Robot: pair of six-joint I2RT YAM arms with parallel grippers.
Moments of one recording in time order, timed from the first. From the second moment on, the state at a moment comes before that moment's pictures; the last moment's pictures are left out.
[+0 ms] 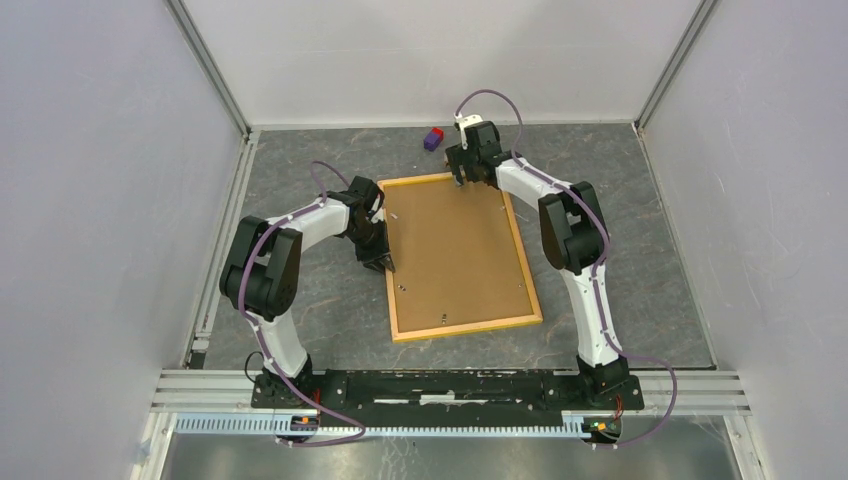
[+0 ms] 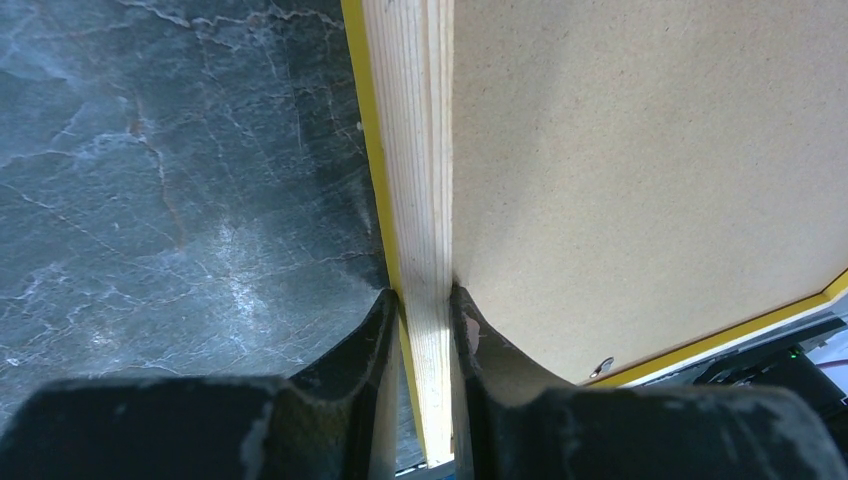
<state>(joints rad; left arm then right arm) -0.36 1.83 1.14 -0.67 0.29 -0.48 0.42 2.36 1.86 -0.24 0.19 -0.02</state>
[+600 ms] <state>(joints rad) -0.36 1.83 1.14 -0.67 0.29 -0.48 0.41 2.37 1.87 -0.18 0.09 -0.04</state>
